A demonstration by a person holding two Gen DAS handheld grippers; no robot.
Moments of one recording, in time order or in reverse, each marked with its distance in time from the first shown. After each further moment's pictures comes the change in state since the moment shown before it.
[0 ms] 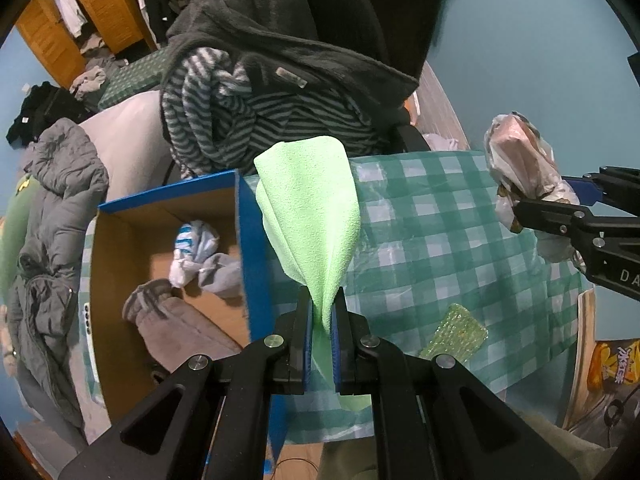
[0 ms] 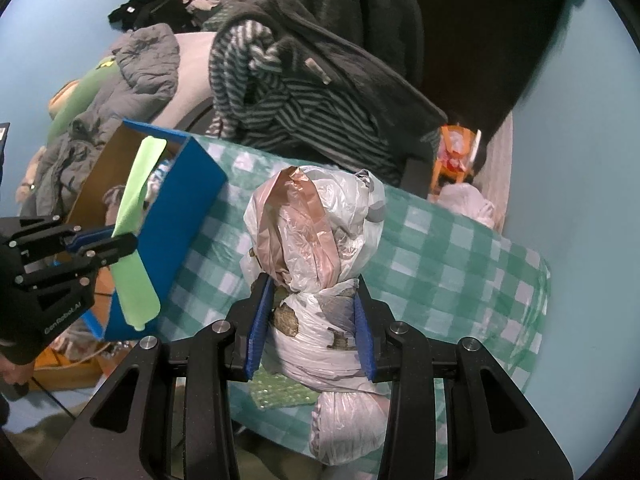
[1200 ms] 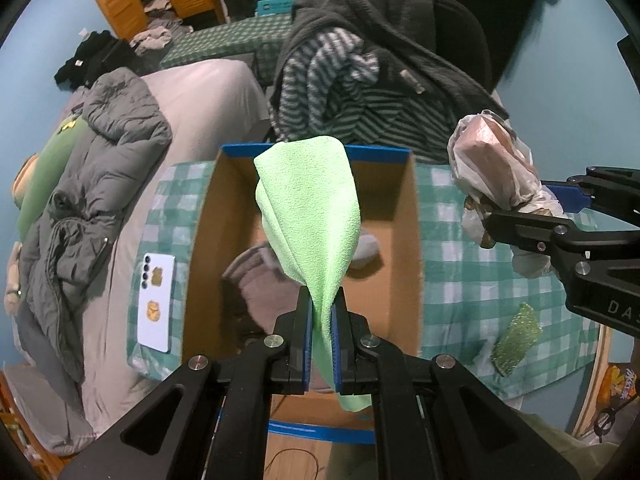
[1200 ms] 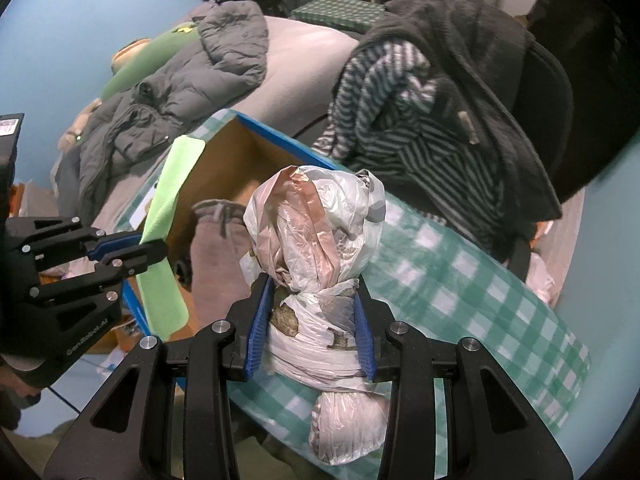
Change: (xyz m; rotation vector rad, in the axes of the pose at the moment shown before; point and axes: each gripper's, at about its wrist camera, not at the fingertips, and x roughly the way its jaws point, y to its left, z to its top) left arm -0.018 0.145 -0.037 -0.186 0.009 0.083; right arm 0.036 0.164 0.067 -0.233 0.016 0.127
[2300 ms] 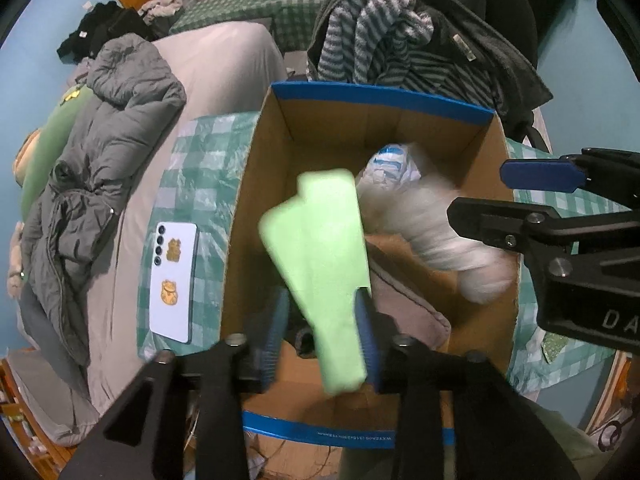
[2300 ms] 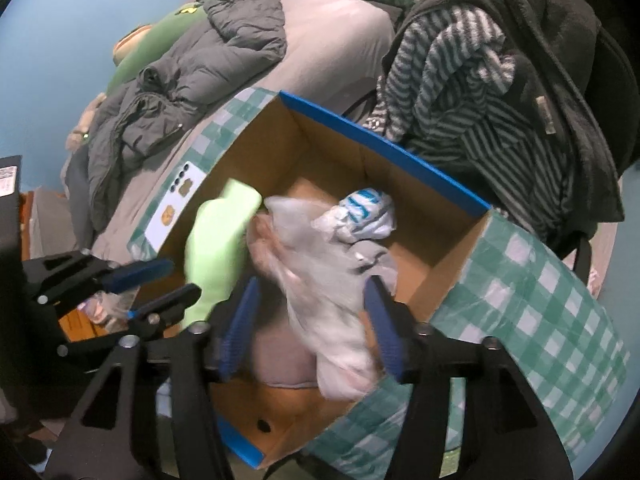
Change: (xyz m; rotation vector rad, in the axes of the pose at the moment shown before) left arm 0.049 0.058 -0.011 -0.019 0.102 0.027; right arm 0.082 0.050 0.038 0.059 0.090 0.066
